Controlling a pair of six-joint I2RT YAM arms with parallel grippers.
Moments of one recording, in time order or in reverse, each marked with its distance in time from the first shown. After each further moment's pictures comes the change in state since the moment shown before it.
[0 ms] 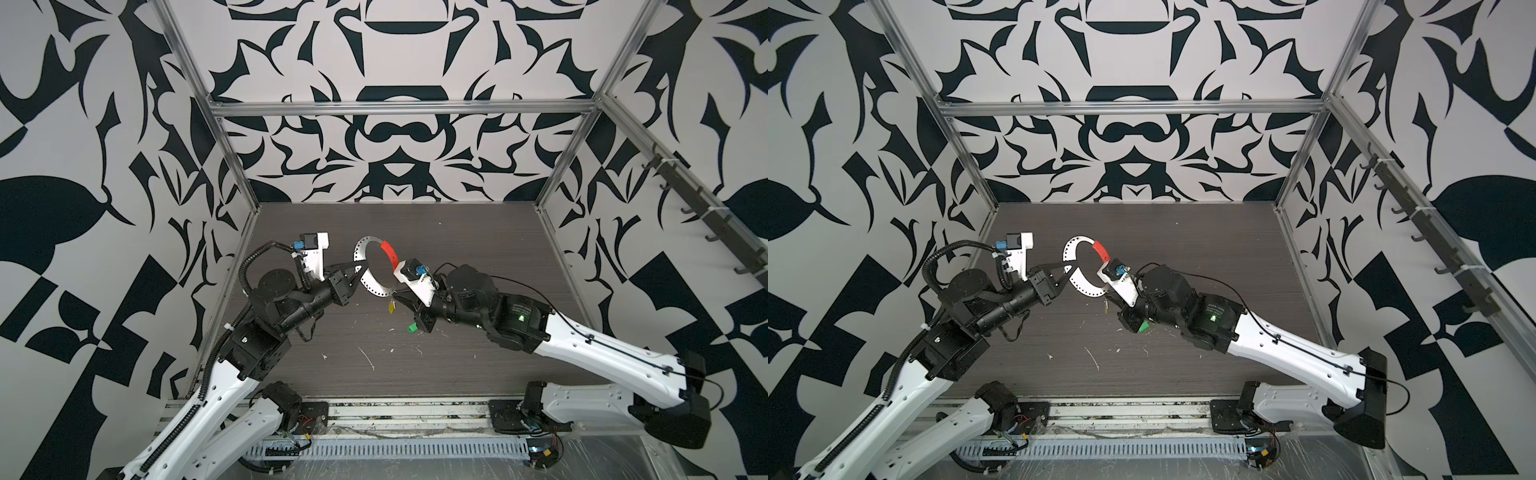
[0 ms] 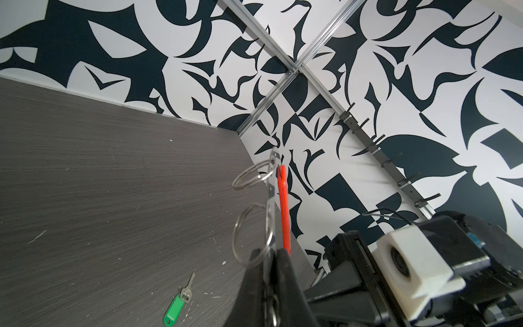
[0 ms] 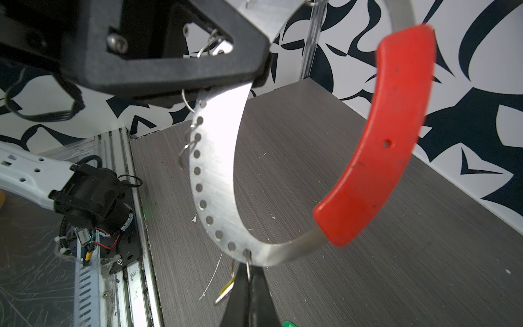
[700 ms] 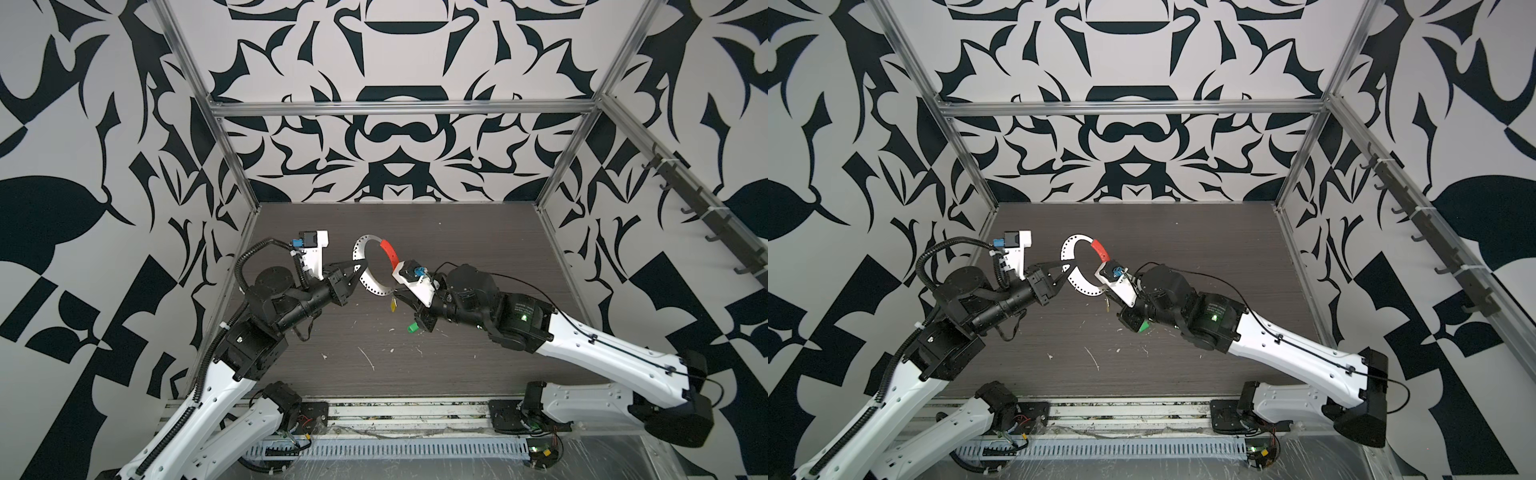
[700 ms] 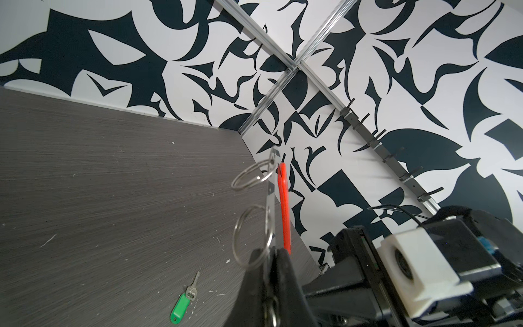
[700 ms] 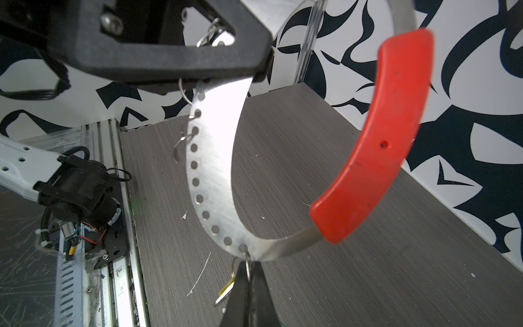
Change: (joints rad) left arm 0.000 0.001 0.053 -0.059 -0.002 0.044; right arm 0.007 0.006 0.038 -0.035 0.054 -0.054
